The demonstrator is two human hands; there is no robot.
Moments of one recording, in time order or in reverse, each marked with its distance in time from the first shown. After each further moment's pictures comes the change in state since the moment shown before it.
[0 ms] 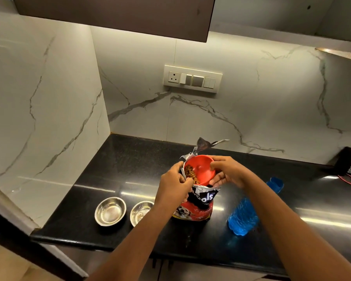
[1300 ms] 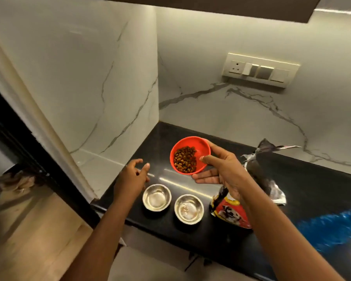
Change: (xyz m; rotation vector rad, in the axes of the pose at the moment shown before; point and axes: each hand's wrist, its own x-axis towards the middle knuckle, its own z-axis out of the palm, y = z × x) left_hand -0.006 -0.144 -0.196 0.190 0.460 -0.270; right_hand -0.001 -0.073 0.167 0.390 -0.225 -0.148
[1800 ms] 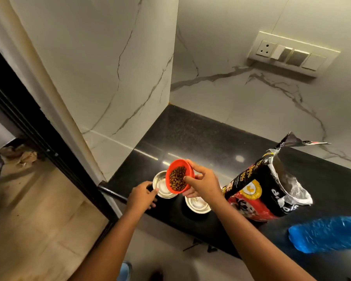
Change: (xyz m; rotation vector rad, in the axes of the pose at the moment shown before) left_hand -0.008 -0.130 0.054 0.074 -0.295 -0.279; right_hand 0.049 0.116 0.057 -0.326 0.093 0.075
